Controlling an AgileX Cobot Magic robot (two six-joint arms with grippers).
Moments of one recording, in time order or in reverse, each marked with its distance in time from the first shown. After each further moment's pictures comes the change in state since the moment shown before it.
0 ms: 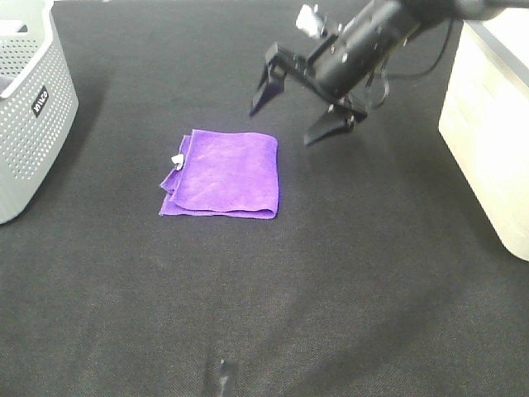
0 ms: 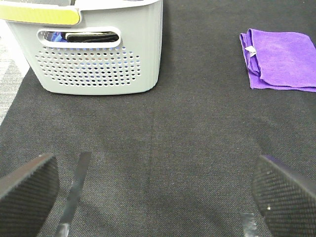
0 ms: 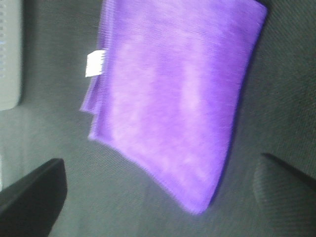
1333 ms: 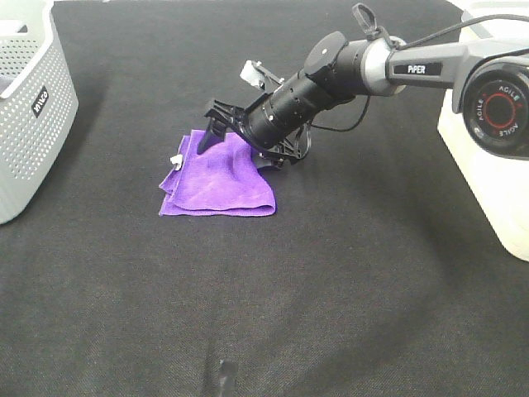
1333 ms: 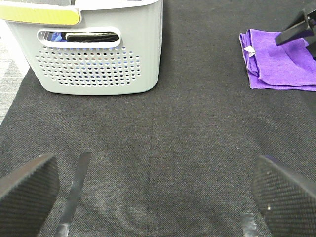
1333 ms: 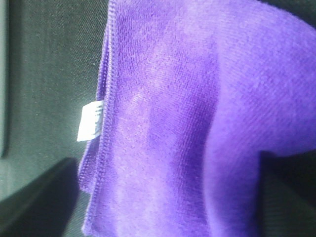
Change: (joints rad) left arm 0.000 0.000 0.000 0.000 0.000 0.000; right arm 0.157 0.221 -0.066 0.103 -0.272 -0.003
